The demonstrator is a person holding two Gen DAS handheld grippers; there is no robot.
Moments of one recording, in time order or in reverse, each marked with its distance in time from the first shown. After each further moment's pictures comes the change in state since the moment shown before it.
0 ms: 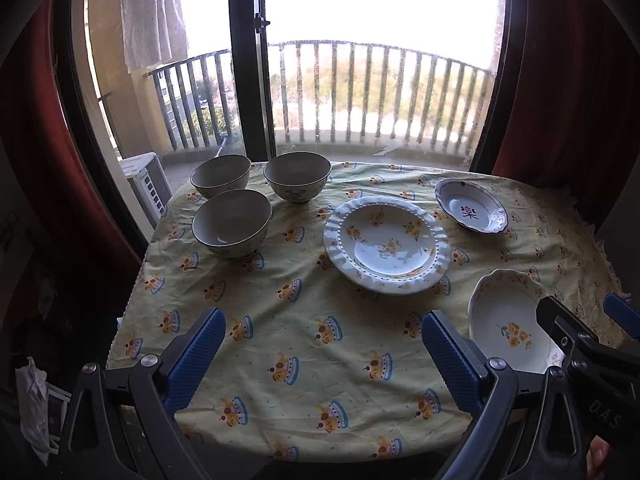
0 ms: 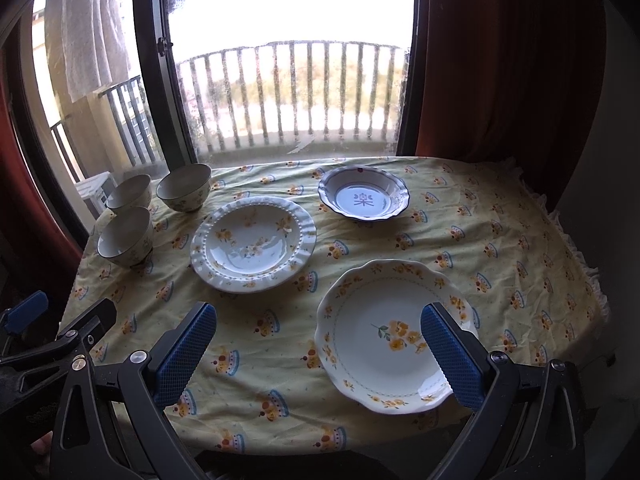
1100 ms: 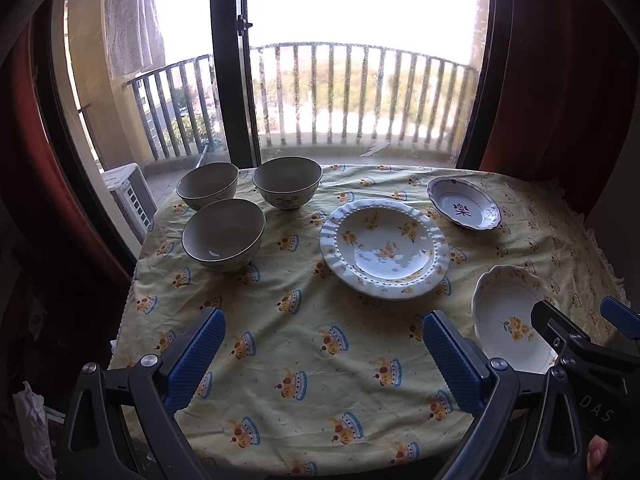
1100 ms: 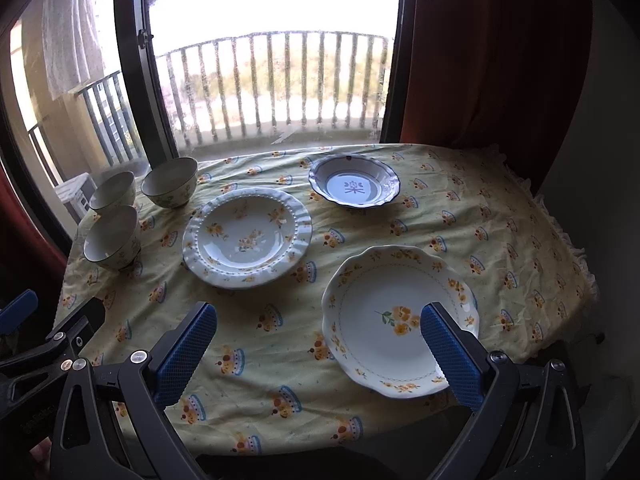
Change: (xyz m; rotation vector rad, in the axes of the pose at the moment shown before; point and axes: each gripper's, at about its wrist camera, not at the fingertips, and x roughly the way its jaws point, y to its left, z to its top) left arm 0.011 0.017 0.009 0.058 0.000 -0.067; right arm 0.006 0.024 0.001 0.045 0.040 -0.093
